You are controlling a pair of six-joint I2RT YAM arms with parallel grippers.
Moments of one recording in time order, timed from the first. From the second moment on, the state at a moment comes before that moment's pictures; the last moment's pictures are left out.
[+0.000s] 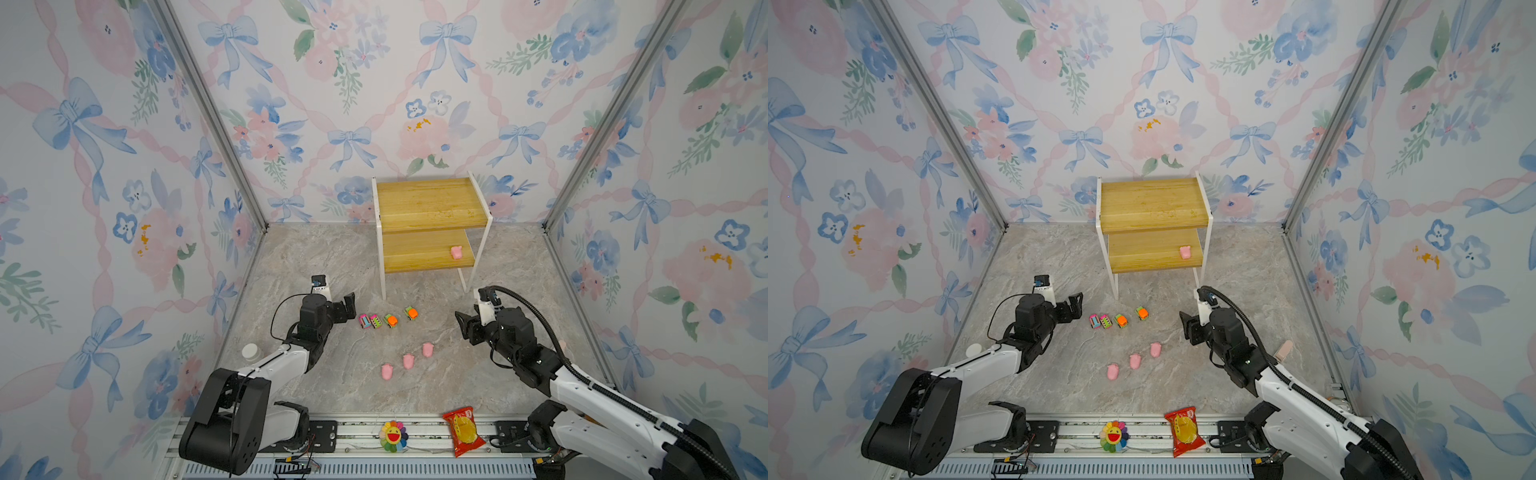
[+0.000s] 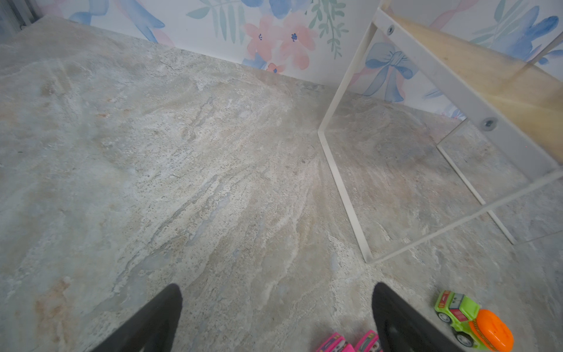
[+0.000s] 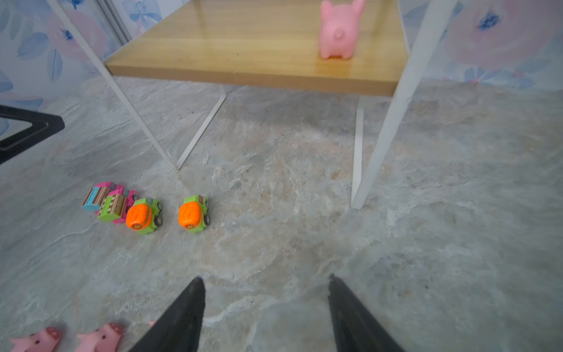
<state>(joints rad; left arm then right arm) -0.24 1.25 0.37 0.45 -0.04 -0.30 0.65 0.91 0.37 0.06 0.14 0.19</state>
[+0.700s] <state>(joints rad) -0.24 1.27 0.37 0.45 -0.01 -0.30 1.01 1.26 0.26 0.27 0.30 0.37</state>
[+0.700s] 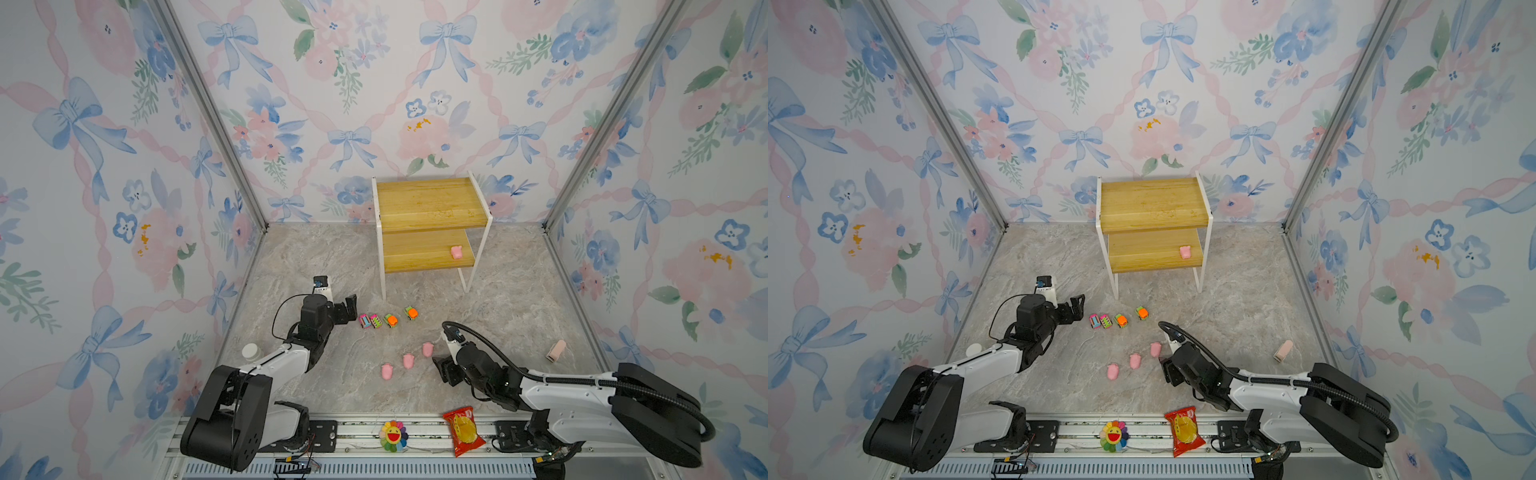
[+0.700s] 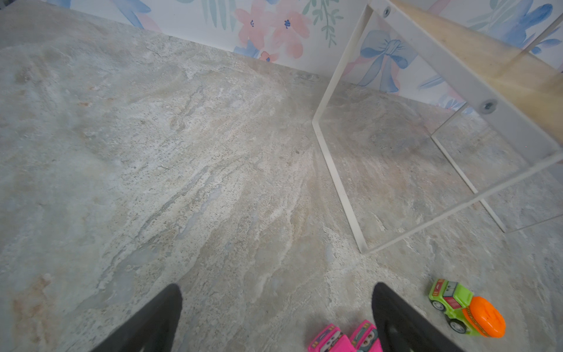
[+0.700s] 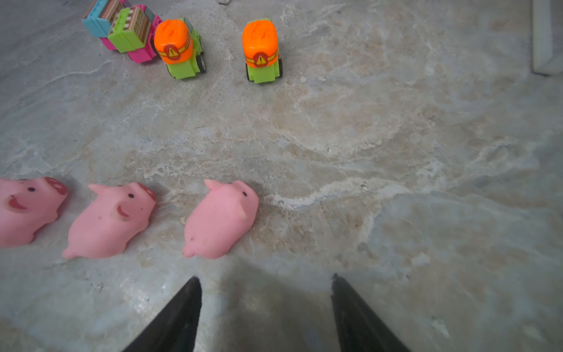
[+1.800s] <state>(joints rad) -0.24 1.29 0.37 0.45 -0.01 -0.30 1.00 1.49 0.36 0.41 0.38 0.40</state>
